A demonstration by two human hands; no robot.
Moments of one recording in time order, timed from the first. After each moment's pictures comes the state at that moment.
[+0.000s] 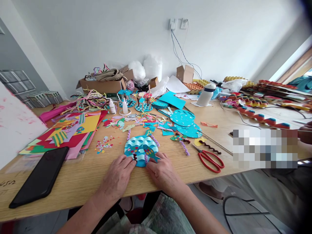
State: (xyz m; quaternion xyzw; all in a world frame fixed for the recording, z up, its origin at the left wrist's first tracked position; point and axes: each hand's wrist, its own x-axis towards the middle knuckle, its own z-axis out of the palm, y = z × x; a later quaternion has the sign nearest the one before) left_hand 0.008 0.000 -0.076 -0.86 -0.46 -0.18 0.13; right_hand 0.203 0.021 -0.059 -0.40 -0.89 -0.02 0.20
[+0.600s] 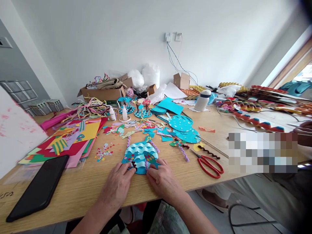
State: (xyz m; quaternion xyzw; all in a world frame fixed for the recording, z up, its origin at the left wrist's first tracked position) left_hand 0.006 -0.001 -0.075 -0.85 -0.46 -0.22 0.15; right_hand 0.202 0.019 -0.061 -0.40 -0.89 -0.02 0.23
